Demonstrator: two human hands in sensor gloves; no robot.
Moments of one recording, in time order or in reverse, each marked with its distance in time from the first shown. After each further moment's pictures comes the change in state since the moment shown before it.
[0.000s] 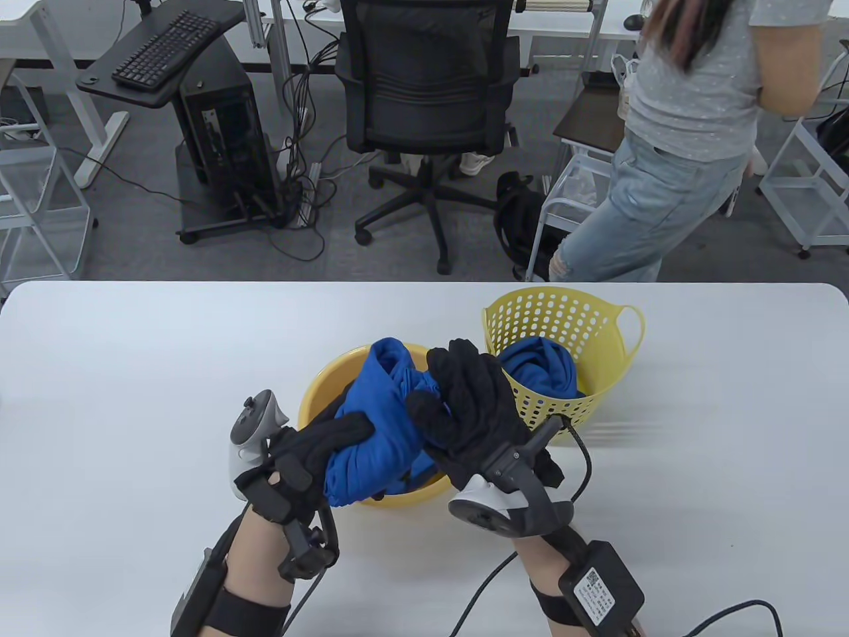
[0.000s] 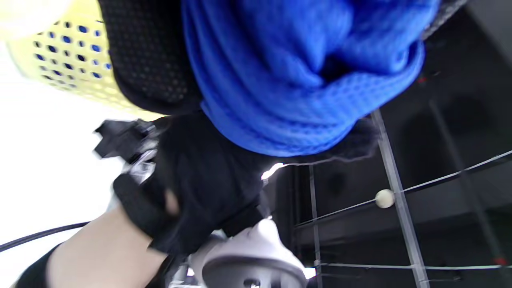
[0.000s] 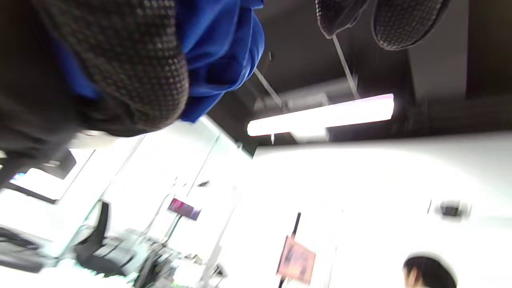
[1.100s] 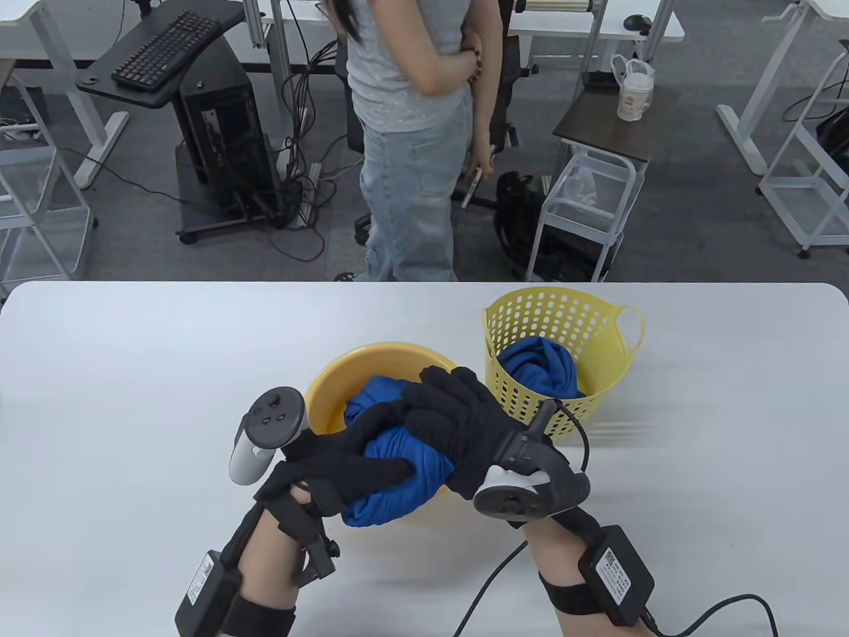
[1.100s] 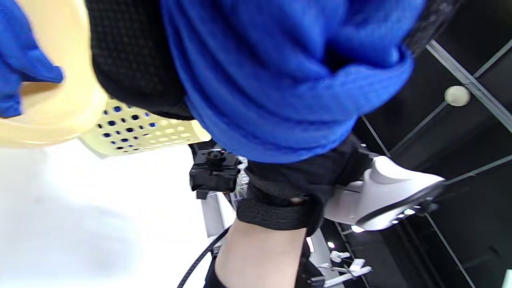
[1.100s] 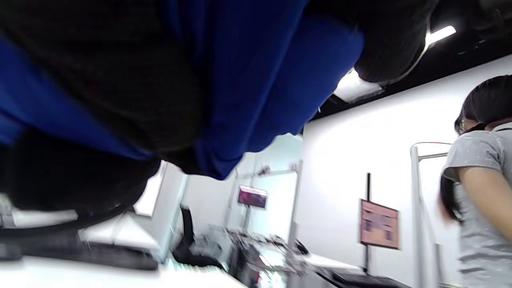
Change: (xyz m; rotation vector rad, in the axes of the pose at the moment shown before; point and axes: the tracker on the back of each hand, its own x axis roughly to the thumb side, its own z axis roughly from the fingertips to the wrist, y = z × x) left_hand 0.020 -0.009 -0.001 -0.049 -0.017 -0.514; right_hand -0.017 0.003 -0.001 0.143 -0.070 -0.482
